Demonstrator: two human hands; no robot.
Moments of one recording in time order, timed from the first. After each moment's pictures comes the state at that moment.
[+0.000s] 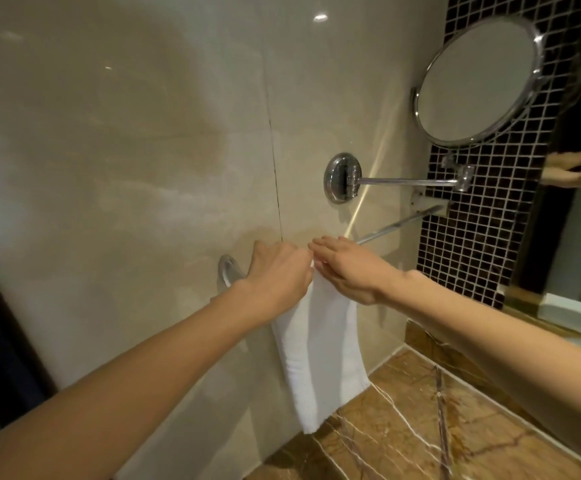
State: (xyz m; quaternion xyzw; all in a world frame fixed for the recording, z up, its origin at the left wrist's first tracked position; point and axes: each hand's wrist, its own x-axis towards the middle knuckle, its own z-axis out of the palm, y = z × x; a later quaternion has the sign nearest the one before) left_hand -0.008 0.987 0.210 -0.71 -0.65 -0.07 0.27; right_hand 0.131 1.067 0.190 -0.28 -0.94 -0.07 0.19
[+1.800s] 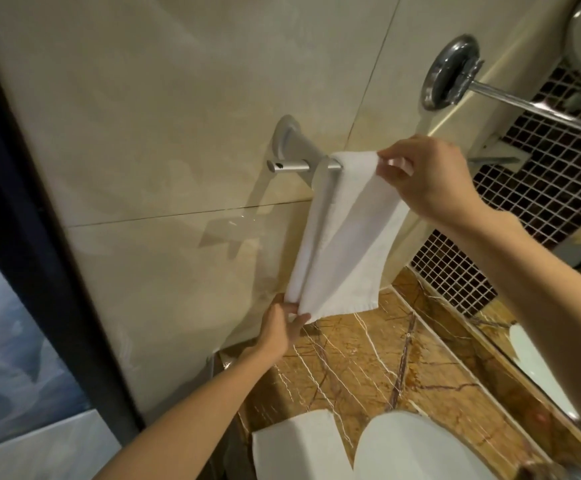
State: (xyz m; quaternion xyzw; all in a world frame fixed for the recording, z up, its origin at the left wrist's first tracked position) left_hand -0.021 0.977 -0.129 -0.52 -0.72 -0.40 -0.23; right_hand 0.106 1.039 0.190 -0.35 -0.89 -0.07 0.30
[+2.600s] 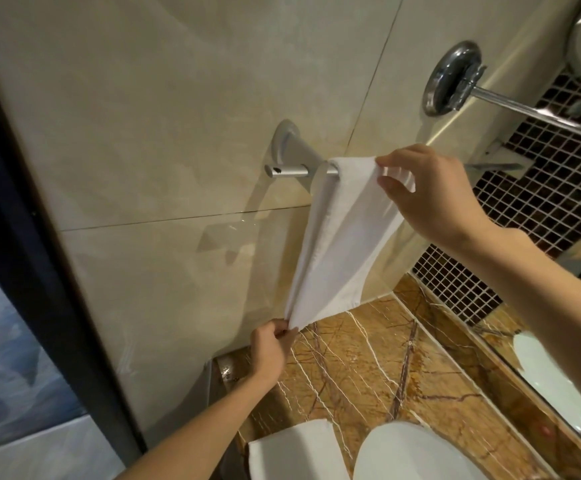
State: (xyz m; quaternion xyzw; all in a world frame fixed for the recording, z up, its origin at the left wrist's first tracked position) left_hand -0.007 0.966 -0.147 -0.32 -0.67 -0.59 -0.31; right_hand 0.114 1.027 0.186 -0.32 -0.90 -0.06 0.29
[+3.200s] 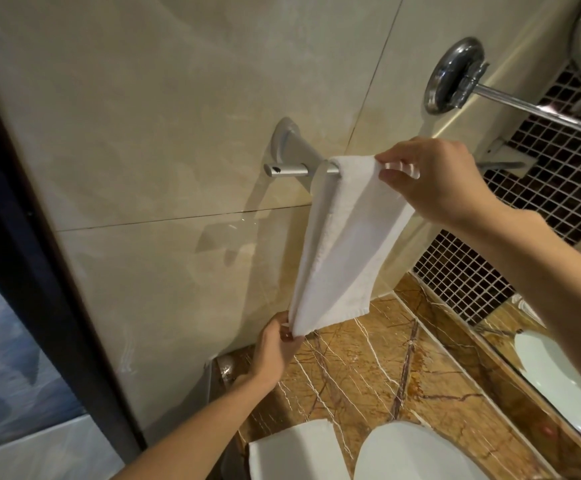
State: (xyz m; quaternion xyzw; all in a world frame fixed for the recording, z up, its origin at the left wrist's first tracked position) left_hand -0.011 0.968 -0.154 -0.38 -0.64 -0.57 -0.35; right_hand 0.109 1.037 0.201 -0.35 -0.90 -0.07 0.25
